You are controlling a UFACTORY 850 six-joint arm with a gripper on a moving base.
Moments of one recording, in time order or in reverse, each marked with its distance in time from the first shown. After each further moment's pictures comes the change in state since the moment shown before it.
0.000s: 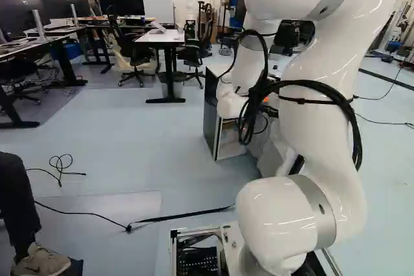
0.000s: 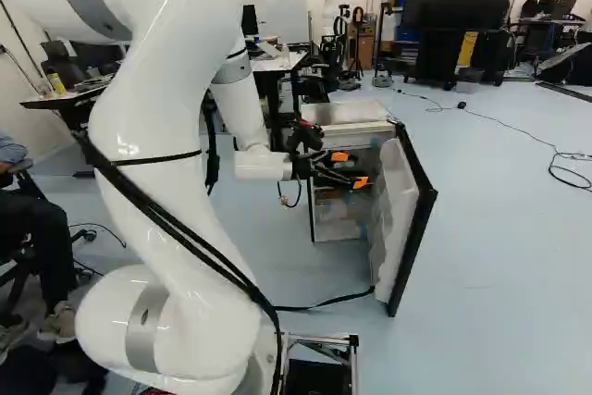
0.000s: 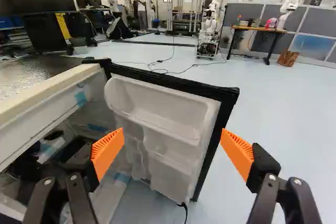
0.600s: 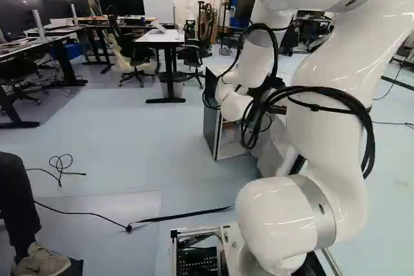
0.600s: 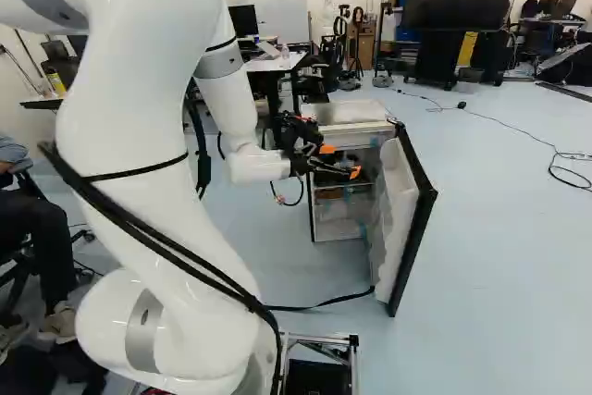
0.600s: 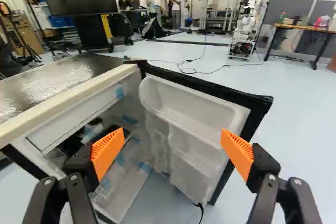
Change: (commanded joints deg) arm -0.1 7.2 5.6 -13.6 -4.1 2.4
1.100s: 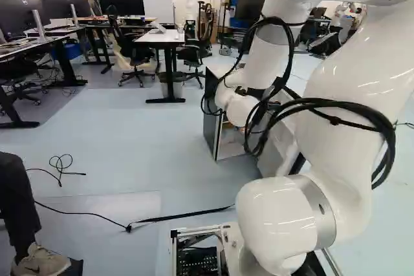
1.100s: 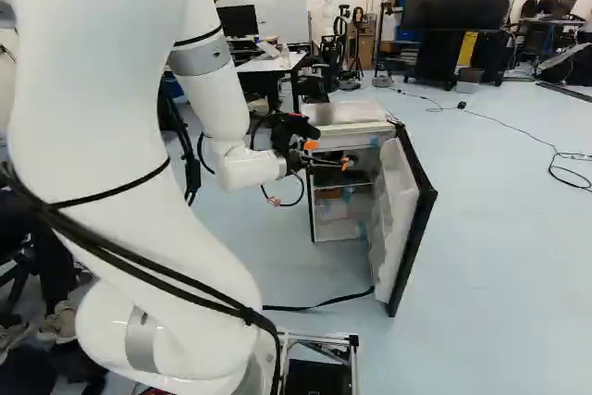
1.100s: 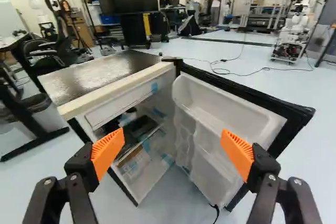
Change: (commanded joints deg) arm -0.2 8.4 6.5 -15.9 -4.8 2.8
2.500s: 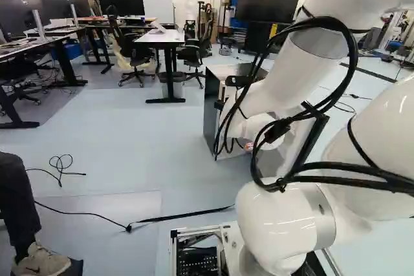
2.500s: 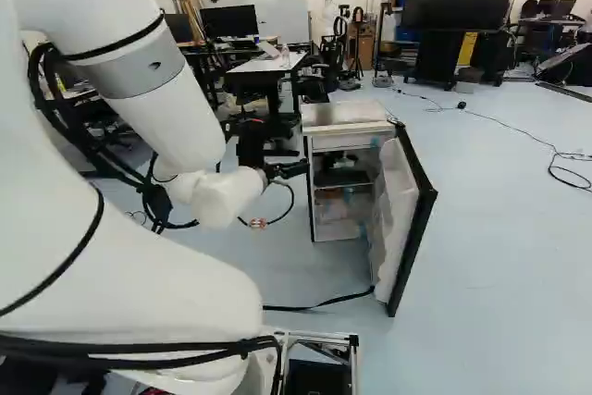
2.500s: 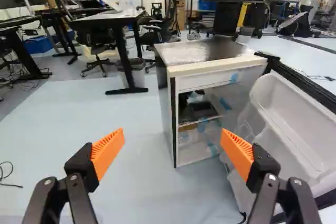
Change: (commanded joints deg) arm -0.3 18.1 14.0 -34.3 -10.3 6.0
